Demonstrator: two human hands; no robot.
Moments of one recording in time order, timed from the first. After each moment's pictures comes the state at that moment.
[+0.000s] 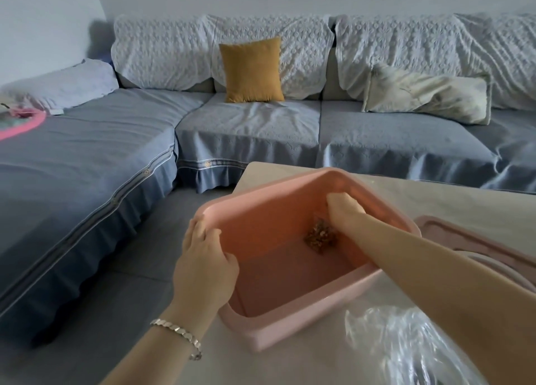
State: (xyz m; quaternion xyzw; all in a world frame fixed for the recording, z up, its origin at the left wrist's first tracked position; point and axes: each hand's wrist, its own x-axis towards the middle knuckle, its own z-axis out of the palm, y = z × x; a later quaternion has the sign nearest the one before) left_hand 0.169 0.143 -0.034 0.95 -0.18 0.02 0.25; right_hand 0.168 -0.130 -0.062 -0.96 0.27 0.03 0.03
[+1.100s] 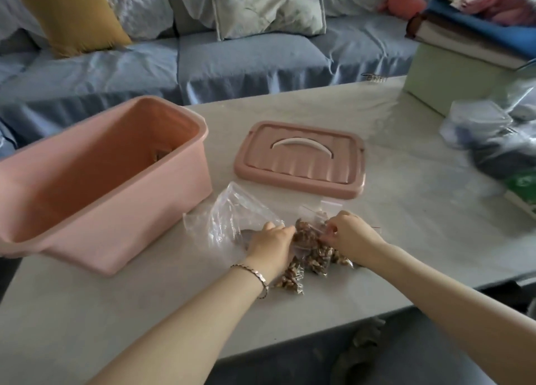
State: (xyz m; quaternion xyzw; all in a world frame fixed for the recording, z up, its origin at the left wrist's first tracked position) left_hand -0.112 -0.036 -0.122 0.78 -0.60 -0.16 0.05; right_hand -0.247 -0.142 -0.115 -0.86 0.45 0.07 0.23
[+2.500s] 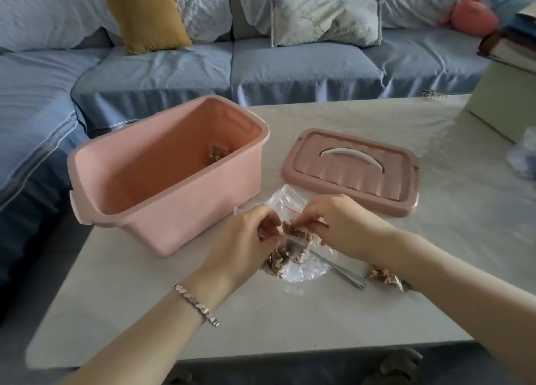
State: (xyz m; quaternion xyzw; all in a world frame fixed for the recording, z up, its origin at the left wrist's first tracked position) left_hand -0.046 0.058 -0.051 0.77 -0.47 -0.17 0.39; right_hand -0.164 -0.077 -0.022 -0.95 0.17 -0.03 0.26
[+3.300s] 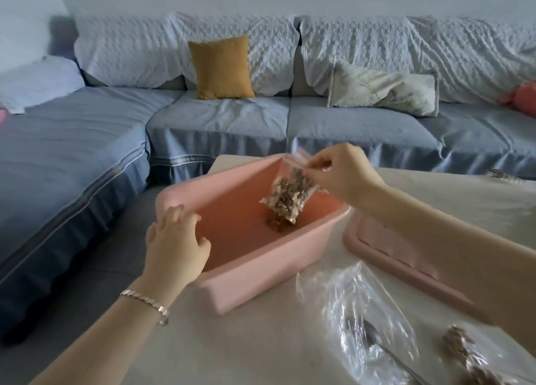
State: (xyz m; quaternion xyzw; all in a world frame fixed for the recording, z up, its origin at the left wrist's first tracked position) left_hand 0.130 0.137 -0.025 0.96 -0.25 0.05 0.15; right_hand 0.022 -0.090 0.060 -0.92 0.19 -0.23 0.25
